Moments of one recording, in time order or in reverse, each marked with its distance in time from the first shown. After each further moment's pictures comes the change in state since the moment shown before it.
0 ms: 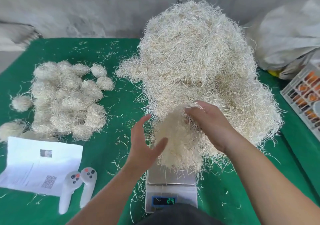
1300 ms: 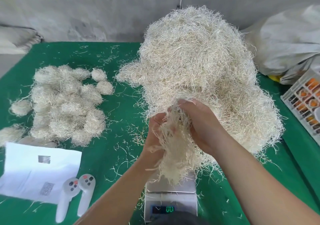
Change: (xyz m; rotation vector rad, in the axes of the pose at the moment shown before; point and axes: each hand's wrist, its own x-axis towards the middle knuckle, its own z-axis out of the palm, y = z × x) left_hand 0.040 0.051 0.031 -1.062 -0.298 -0.297; right_hand 0.012 -0.032 0.028 0.366 -0.075 0.145
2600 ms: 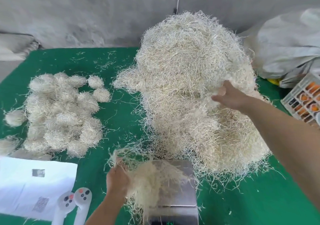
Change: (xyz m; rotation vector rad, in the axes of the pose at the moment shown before) left_hand -0.038 -0.044 -0.154 0.701 0.967 -0.331; right_hand 0.129 -0.051 -0.158 -0.947 0.169 0.082
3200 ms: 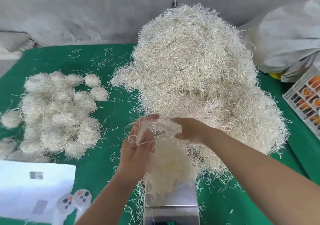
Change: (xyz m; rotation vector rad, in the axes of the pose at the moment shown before) left_hand -0.103 0.132 0.012 -0.313 -0.486 0.848; right_hand -0.025 -0.008 0.141 -0.413 -0.277 -0.310
